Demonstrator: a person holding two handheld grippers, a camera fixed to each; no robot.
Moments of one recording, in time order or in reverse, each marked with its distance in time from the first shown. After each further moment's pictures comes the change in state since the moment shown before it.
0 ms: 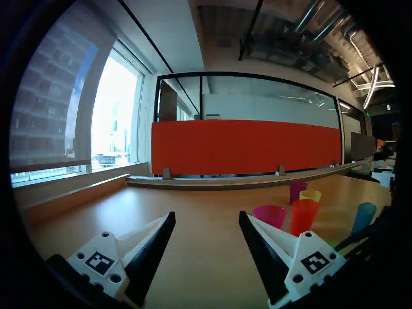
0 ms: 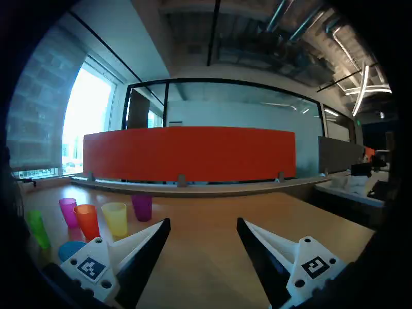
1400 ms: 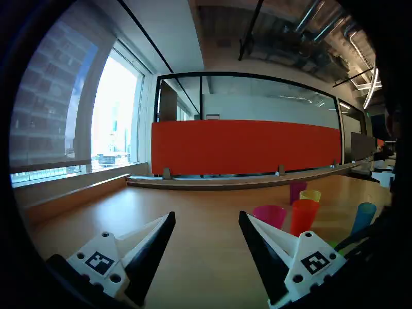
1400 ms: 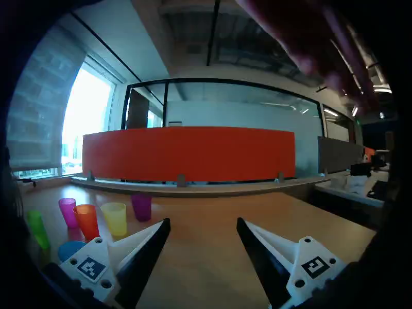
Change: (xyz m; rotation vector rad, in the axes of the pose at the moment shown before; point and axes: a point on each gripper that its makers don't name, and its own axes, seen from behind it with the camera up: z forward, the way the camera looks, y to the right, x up) left arm 0.000 -0.001 -0.001 -0.001 0.000 0.000; right arm -0.006 0.003 -0.003 -0.004 0.001 0.000
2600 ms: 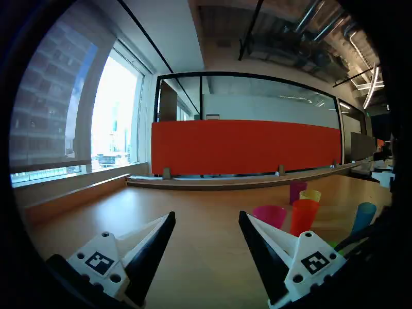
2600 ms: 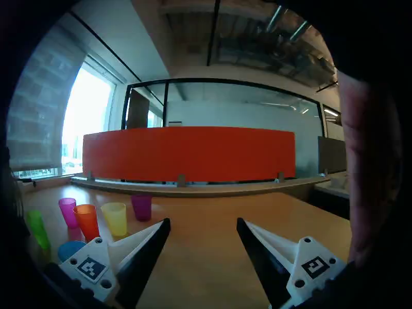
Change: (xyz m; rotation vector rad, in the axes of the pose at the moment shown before) left arm 0.000 0.002 0.001 -0.001 0.000 0.000; right arm -0.005 -0.002 -0.008 0.001 -0.001 0.000
